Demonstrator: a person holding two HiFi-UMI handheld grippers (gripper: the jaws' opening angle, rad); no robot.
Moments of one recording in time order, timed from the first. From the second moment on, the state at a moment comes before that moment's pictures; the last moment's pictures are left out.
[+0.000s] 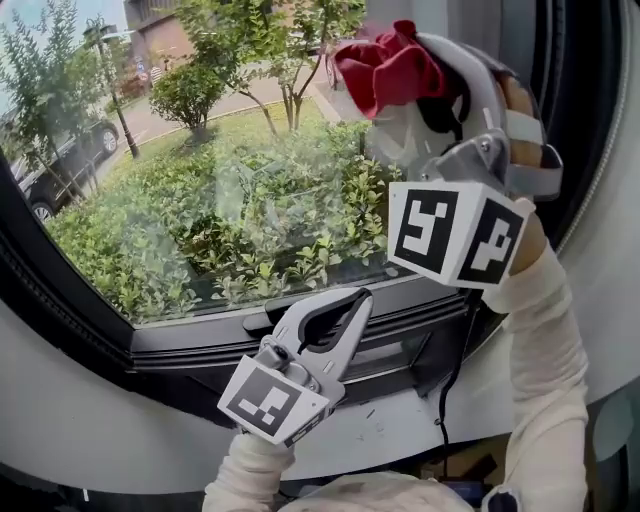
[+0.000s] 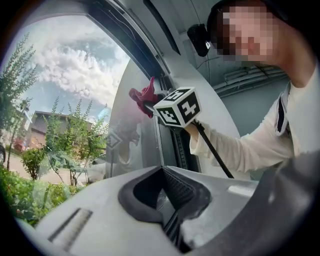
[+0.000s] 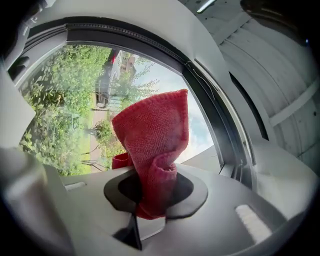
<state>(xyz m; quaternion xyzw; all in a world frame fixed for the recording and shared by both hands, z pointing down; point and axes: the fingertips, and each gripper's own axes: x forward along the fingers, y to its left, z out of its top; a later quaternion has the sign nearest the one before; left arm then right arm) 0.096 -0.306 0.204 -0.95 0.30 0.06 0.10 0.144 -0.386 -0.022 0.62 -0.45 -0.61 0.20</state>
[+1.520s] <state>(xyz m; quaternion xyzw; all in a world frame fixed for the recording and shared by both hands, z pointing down) 0.100 -0.287 0.242 -0.95 0.29 0.02 0.11 0.179 -0.396 0.175 0.63 -0.52 -0.51 0.28</state>
